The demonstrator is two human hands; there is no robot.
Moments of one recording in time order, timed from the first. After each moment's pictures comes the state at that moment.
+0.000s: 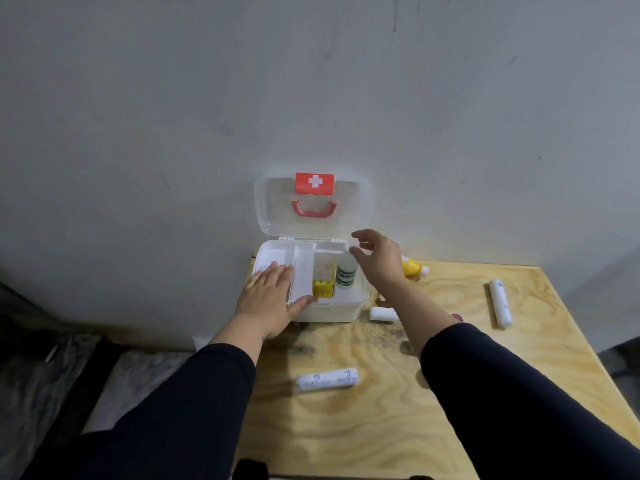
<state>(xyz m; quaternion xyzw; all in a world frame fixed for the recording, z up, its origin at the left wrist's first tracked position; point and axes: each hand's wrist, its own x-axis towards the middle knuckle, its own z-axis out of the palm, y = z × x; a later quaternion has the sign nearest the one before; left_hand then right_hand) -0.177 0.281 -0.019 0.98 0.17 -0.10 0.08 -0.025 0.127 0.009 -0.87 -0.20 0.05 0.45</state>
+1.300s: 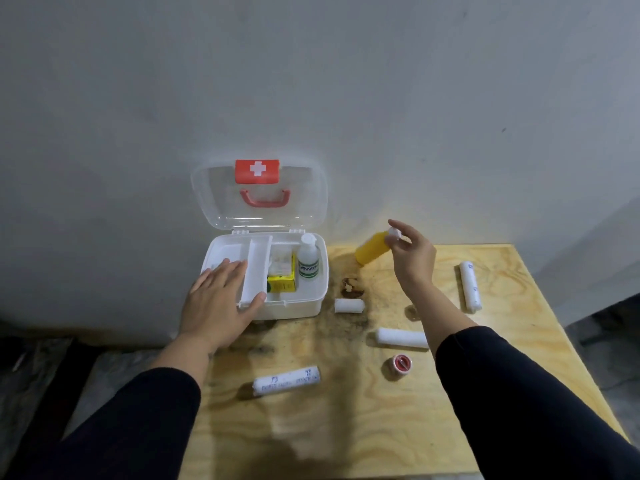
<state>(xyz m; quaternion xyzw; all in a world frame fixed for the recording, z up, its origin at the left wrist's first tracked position) -0.177 0.273 -0.031 0.98 0.21 -0.01 0.06 0.025 0.033 -0.012 -0.81 -0.02 0.00 0.59</state>
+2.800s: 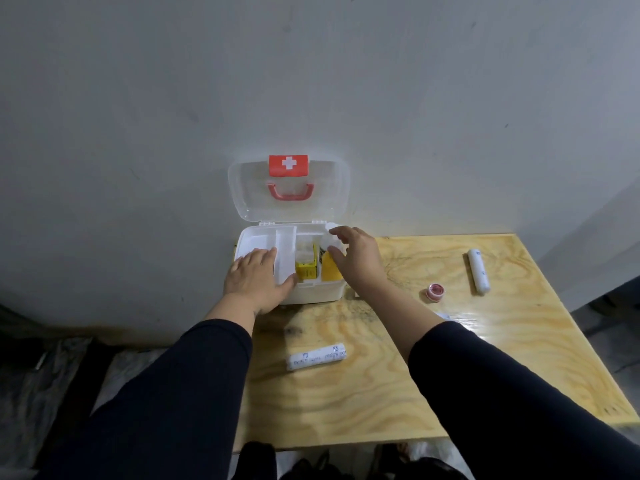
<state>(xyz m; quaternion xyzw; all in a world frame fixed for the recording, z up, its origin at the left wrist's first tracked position) -0.168 0.274 -0.009 0.97 0.20 -0.09 0.08 -0.063 0.113 0.006 -0.90 -0.24 0.03 0.38</state>
